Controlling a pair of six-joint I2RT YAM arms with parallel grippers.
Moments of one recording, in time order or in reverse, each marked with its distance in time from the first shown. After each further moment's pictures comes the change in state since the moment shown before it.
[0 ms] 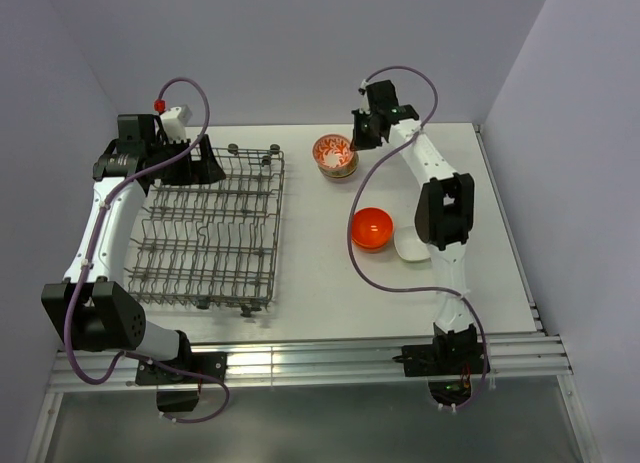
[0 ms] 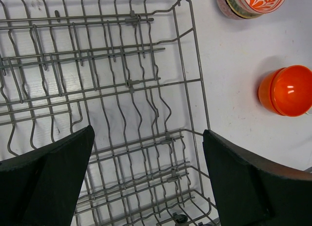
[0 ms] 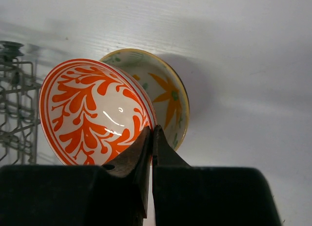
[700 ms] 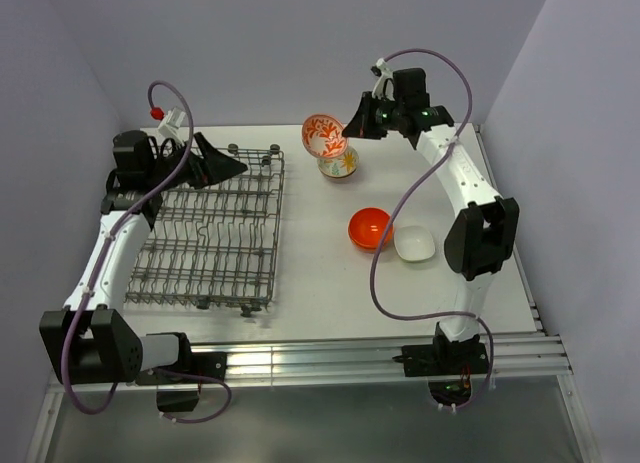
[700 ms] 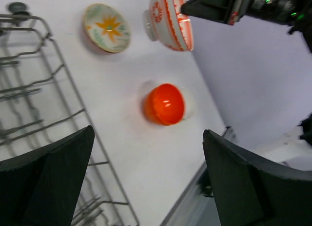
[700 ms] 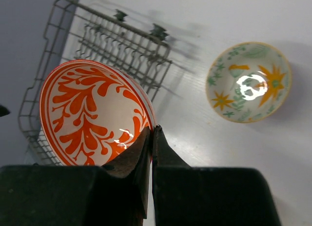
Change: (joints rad) left arm -0.001 -0.157 -0.282 0.511 0.427 -0.404; right arm -0.018 -0.396 -0.296 0.153 -0.339 0.090
